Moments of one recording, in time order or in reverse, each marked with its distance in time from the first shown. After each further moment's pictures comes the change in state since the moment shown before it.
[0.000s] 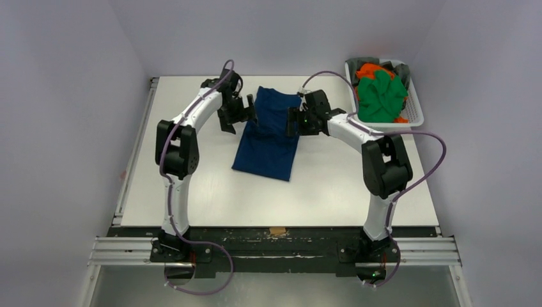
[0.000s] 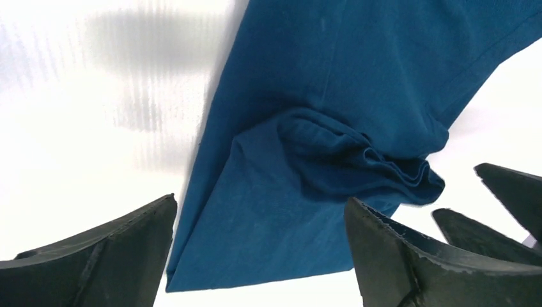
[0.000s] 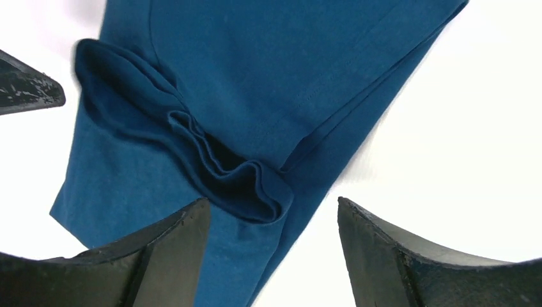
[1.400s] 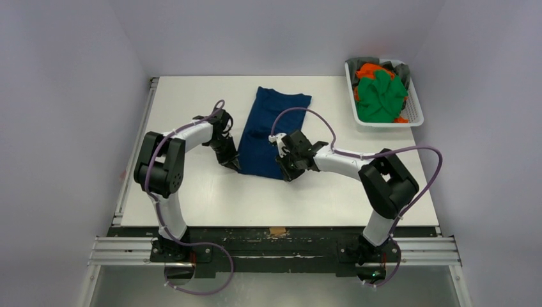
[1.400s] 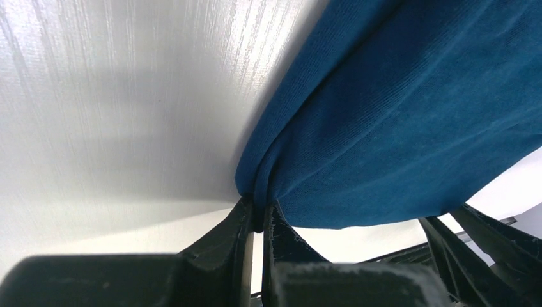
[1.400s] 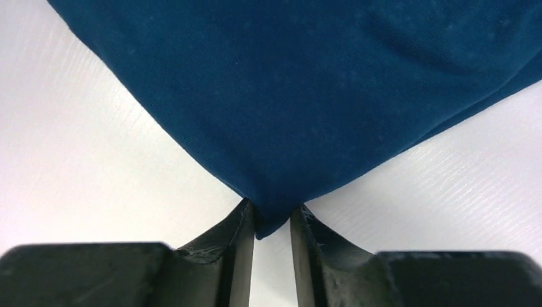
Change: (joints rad) left arm 0.016 -0.310 -0.732 0.217 0.101 -0.096; right arm 0.297 -0.186 -0.351 -0.043 0.063 -0.249
